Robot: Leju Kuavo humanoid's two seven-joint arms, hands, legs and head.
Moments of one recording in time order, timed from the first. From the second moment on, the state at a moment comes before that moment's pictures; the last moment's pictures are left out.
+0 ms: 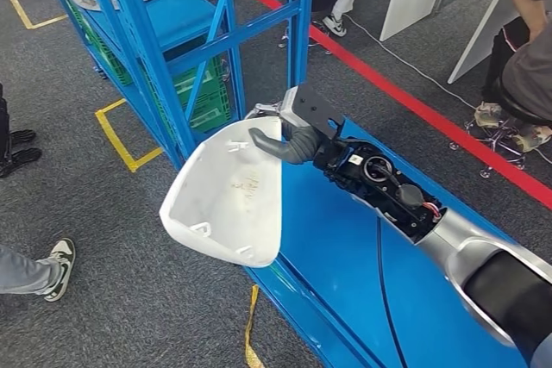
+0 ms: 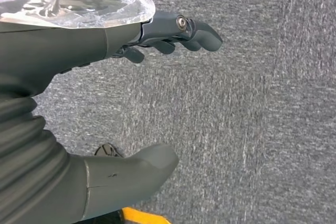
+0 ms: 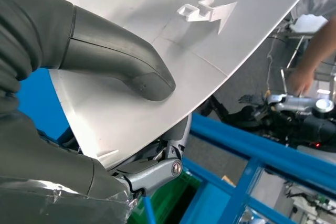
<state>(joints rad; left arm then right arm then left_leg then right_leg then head) -0.29 0.10 1.52 -0.14 -0.99 0.27 -0.38 -0.72 -0.36 0.77 -1.43 -0.37 0.15 -0.07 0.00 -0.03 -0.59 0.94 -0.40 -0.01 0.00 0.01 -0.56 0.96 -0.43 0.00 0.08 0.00</state>
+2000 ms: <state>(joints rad) -0.33 0.07 1.52 -0.14 -1.02 0.29 -0.34 -0.61 -0.25 0.83 -1.54 -0.47 0.13 -0.20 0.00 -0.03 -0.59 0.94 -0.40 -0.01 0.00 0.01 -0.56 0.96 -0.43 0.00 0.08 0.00</state>
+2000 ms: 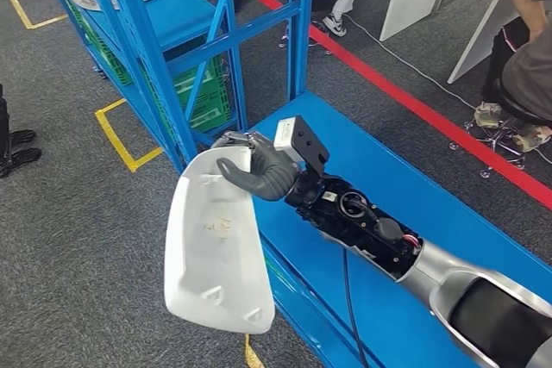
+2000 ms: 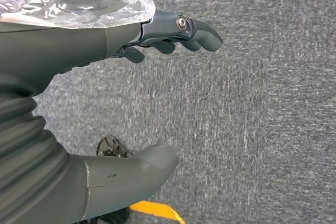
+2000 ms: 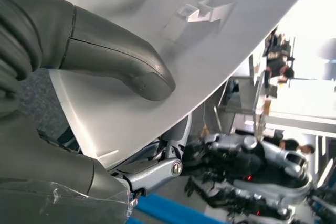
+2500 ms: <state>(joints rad) -0.33 0.05 1.52 -0.14 -0.85 0.27 -0.34 -0.58 -0.21 0.84 -1.49 -0.38 0.19 -0.28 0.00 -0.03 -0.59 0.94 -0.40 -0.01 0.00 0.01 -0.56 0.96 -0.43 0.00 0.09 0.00</state>
